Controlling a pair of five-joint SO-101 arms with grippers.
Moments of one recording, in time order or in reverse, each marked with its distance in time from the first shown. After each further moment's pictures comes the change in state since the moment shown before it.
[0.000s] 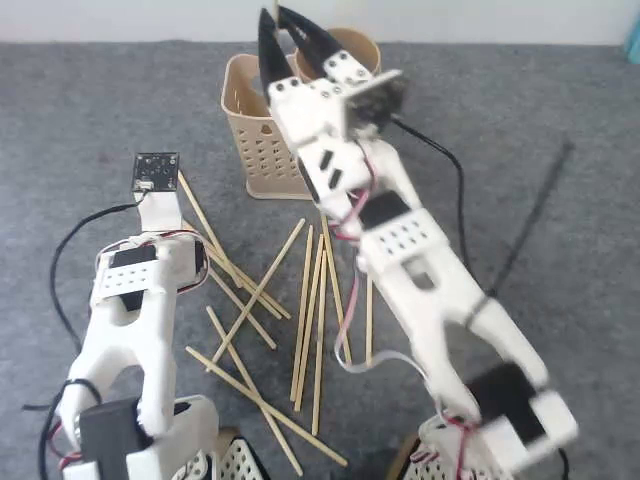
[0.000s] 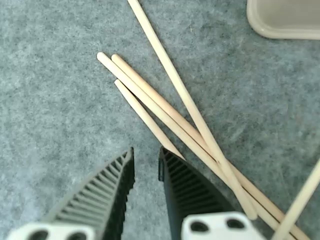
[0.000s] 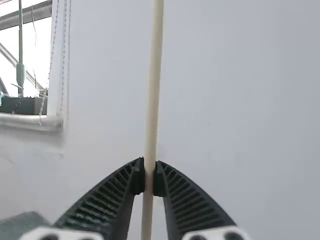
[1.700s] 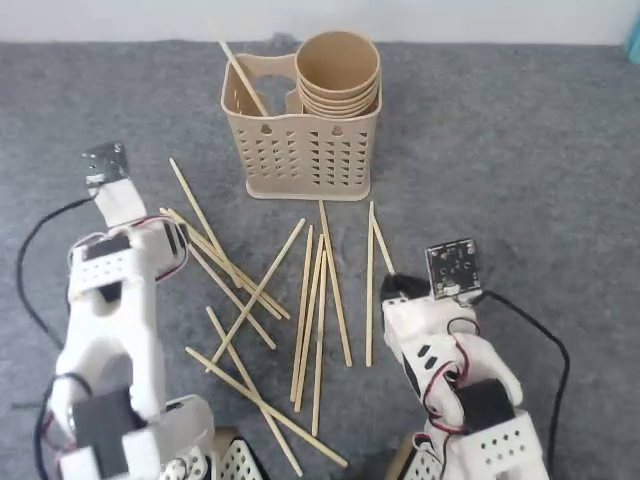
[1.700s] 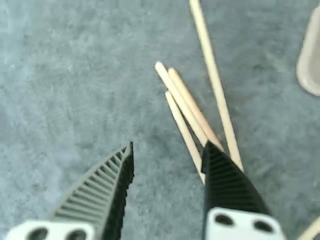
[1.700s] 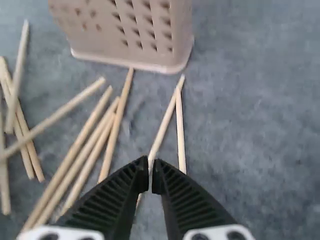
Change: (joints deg) left arm -6.2 3.9 -6.6 1.8 11.0; right arm 9.4 -93.3 73.1 79.2 -9.9
